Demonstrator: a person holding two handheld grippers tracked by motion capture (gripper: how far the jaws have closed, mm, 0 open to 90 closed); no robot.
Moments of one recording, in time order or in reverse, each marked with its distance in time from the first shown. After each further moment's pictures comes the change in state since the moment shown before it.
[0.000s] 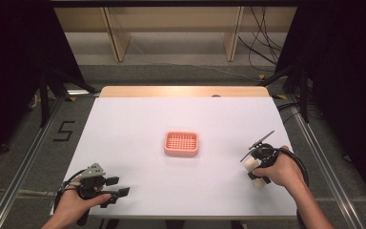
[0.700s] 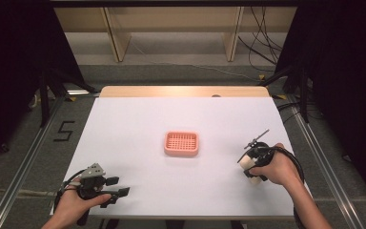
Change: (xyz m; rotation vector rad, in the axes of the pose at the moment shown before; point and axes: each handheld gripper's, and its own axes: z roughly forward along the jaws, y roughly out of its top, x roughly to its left) left arm 0.000 0.000 0.000 0.002 0.001 0.005; right arm 0.005 0.009 0.002 -0.071 0.012 -0.114
